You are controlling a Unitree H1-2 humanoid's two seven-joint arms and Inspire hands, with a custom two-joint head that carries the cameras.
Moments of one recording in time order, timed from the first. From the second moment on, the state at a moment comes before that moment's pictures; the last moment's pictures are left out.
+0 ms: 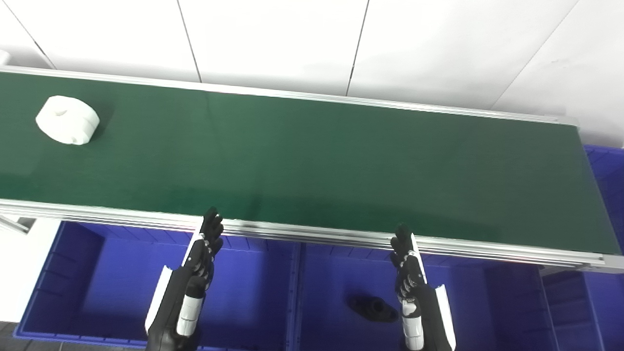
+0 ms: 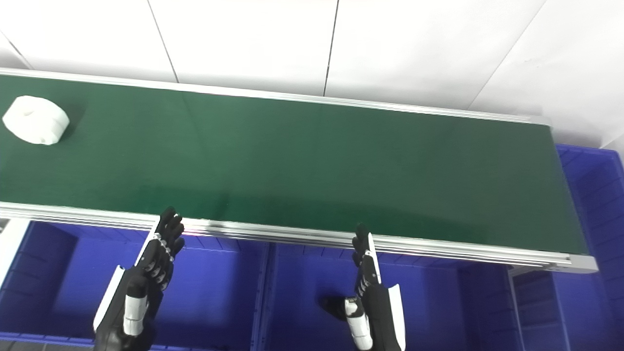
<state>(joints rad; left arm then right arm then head) 0.72 0.07 -0.26 -0.51 0.00 -0.08 -0.05 0.75 0.03 0.36 -0.42 -0.18 -0.19 -0.10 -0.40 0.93</state>
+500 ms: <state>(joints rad) 0.72 0.07 -0.26 -0.52 0.00 -0.08 -0.06 0.75 0.03 0.37 -0.42 -0.18 -0.18 -0.10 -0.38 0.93</state>
